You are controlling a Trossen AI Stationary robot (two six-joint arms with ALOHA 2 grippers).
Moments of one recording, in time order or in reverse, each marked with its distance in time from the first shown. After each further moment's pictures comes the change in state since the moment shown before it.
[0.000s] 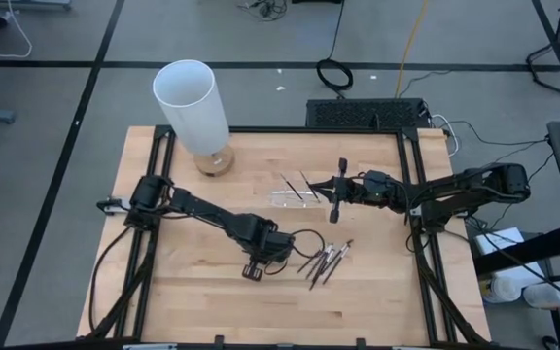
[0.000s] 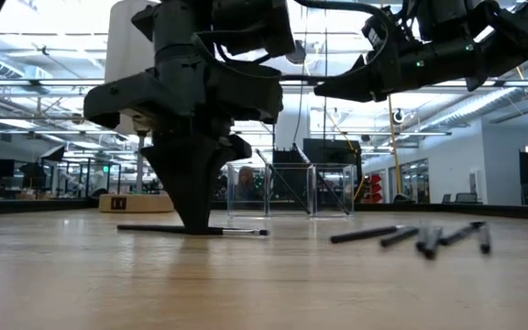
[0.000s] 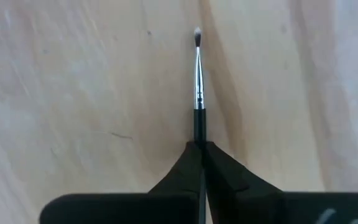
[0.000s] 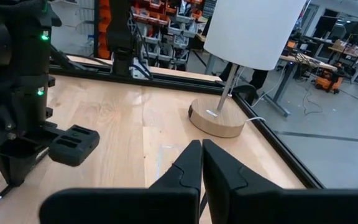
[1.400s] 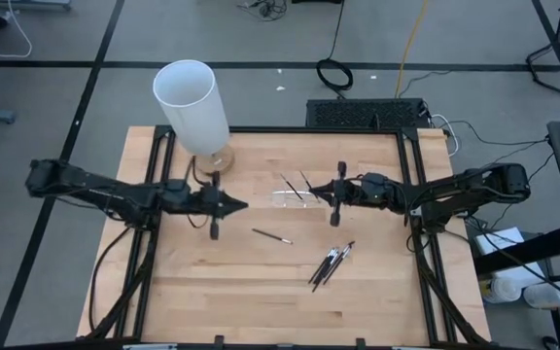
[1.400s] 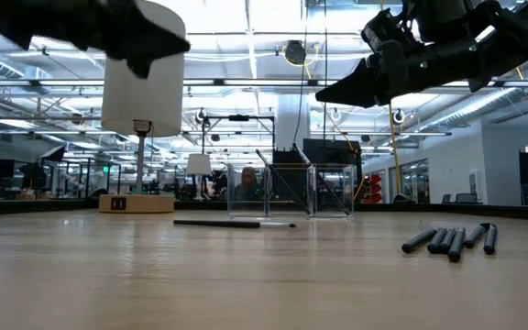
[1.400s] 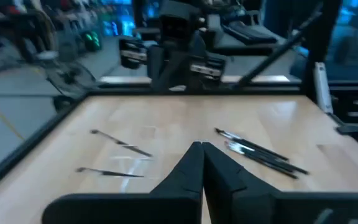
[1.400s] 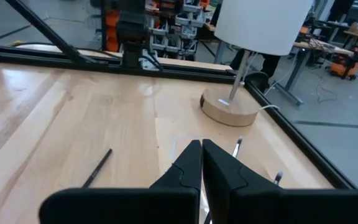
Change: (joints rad) left arm 0.135 -1.076 -0.982 1.135 -0.237 -0.054; right arm 0.018 0.000 0.000 -0.045 -0.006 0.055
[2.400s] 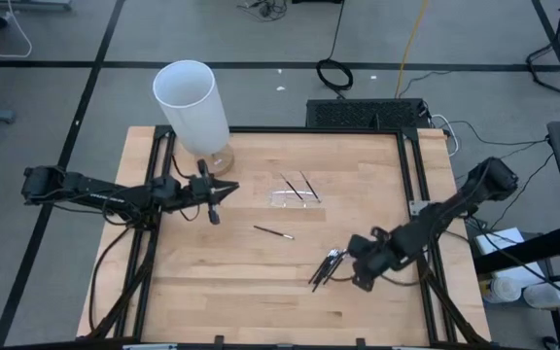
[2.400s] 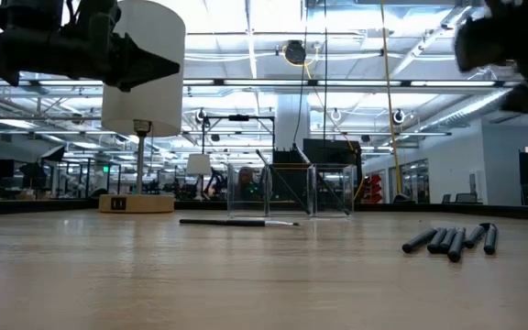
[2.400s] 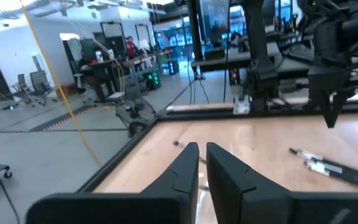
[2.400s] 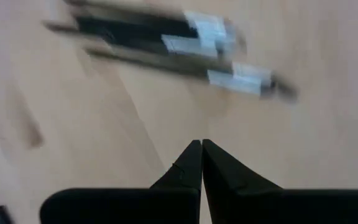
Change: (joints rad) left arm 0.120 -0.040 -0.203 0.334 -0.108 0.162; right arm 0.672 0.141 0.415 -1.455 0.024 1.213
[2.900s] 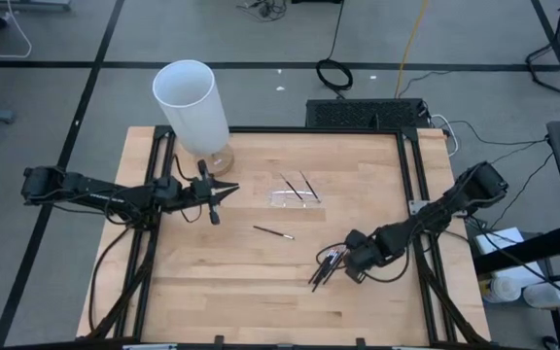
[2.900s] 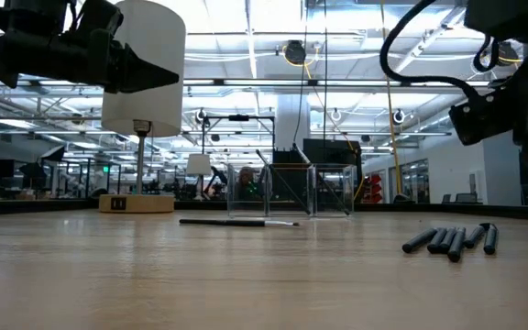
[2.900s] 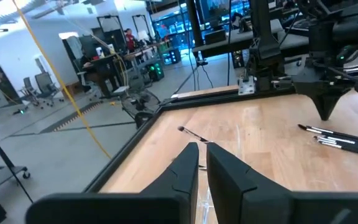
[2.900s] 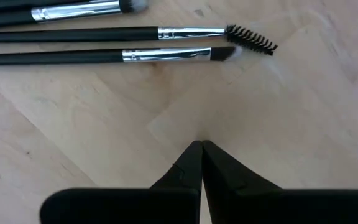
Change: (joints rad) left arm 0.004 0.000 0.000 -0.049 -0.008 0.078; right arm -0.119 0.154 -0.133 0.128 -0.068 0.102
